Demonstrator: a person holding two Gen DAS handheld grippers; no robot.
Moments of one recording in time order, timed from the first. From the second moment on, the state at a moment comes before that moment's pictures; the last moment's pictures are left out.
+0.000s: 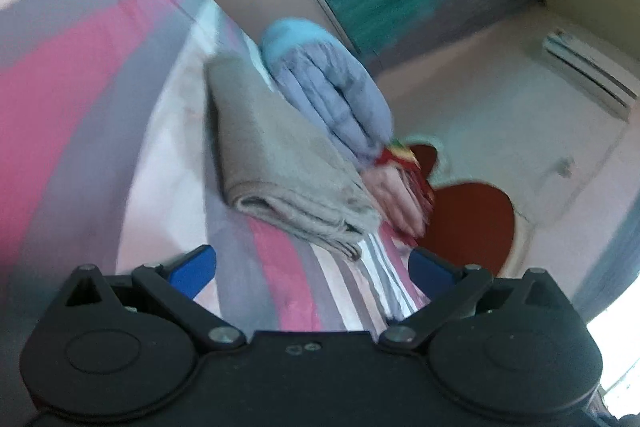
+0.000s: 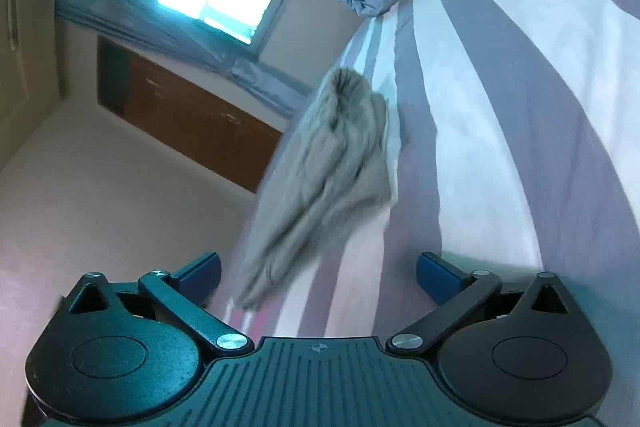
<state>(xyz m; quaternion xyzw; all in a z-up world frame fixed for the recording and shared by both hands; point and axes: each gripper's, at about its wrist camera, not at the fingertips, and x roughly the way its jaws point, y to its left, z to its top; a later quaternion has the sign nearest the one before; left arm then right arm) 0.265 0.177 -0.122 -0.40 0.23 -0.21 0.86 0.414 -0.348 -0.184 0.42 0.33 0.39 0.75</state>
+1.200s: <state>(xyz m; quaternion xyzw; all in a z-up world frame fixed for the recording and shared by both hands) -0.013 0.033 -0.021 -0.12 0.08 0.00 0.99 0.067 -0.311 -0.079 0.19 0.12 0.24 0.94</state>
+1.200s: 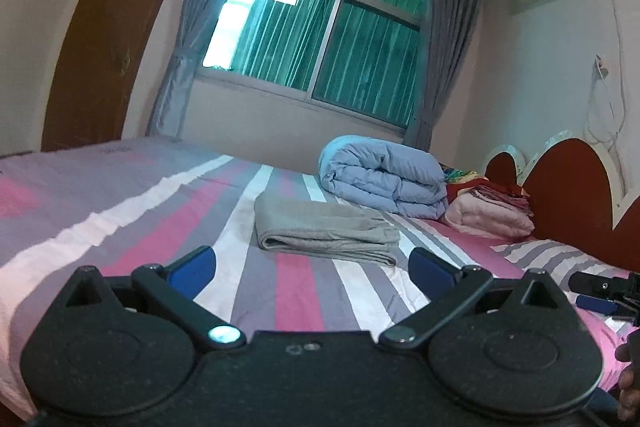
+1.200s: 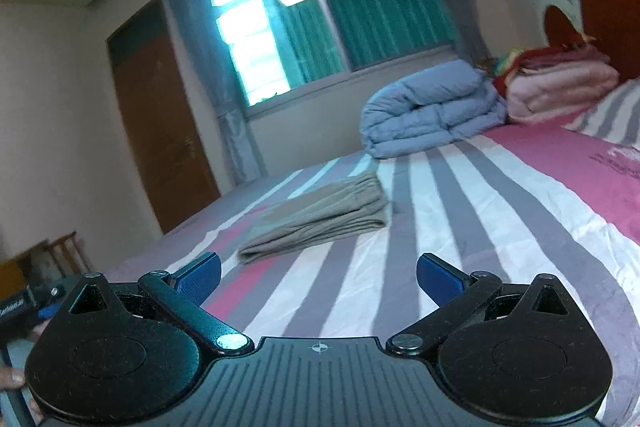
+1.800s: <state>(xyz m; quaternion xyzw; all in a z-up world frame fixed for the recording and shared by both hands) -0.049 0.000 -0.019 -0.07 0.09 0.02 0.99 0.012 -0.258 -0.078 0.07 0.09 0.26 0.96</state>
